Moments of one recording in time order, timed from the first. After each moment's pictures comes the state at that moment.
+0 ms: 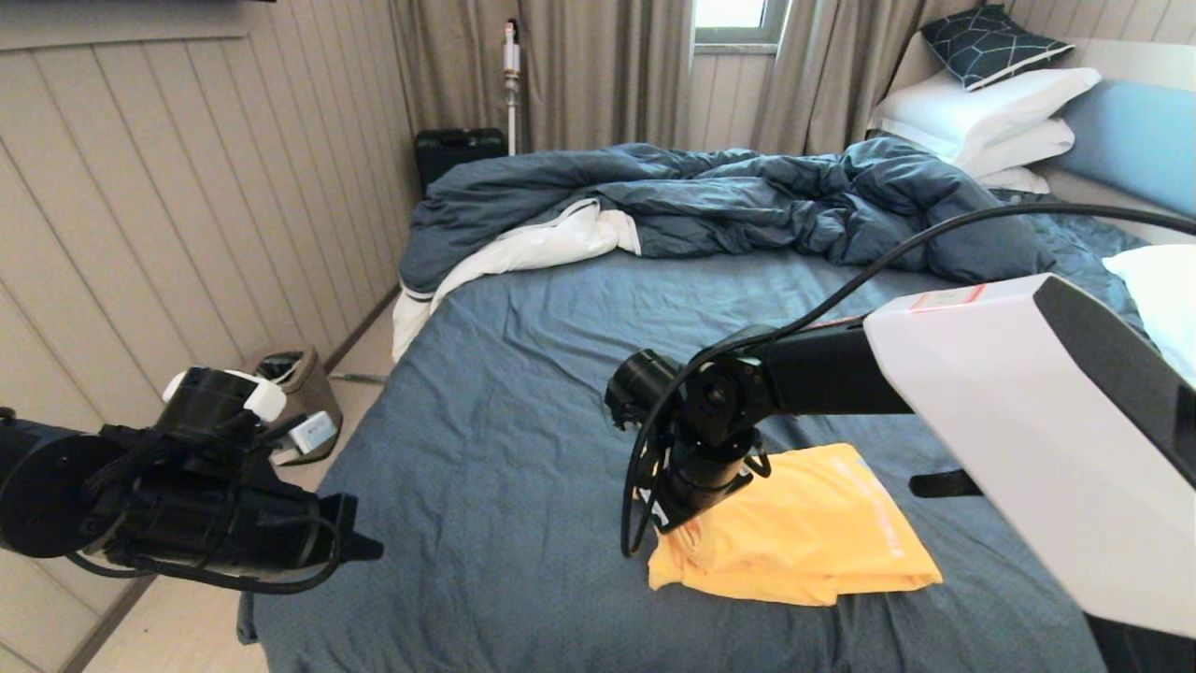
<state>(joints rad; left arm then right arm) -0.21 1.69 -0.74 0.07 -0.39 -0.28 0.64 2.27 -1.77 0.73 -0.27 0.17</state>
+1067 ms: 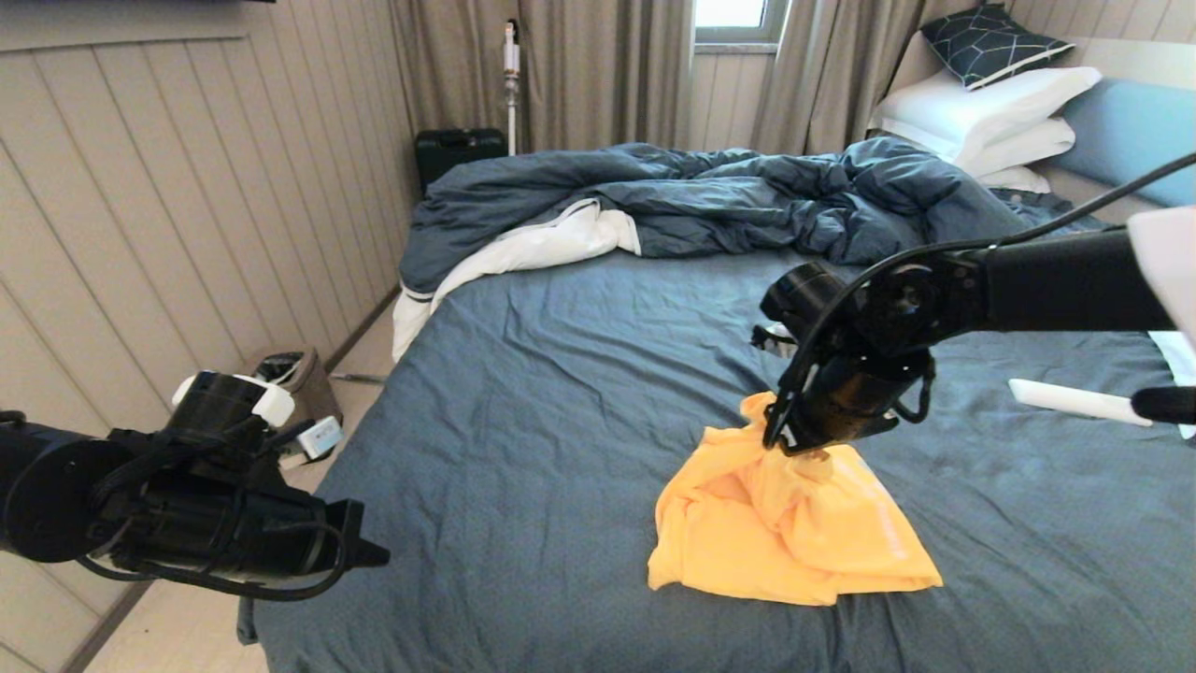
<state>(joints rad) -0.22 1.69 -0.73 0.07 -0.40 -0.28 0.32 2.03 -1.63 0.73 -0.26 0.13</state>
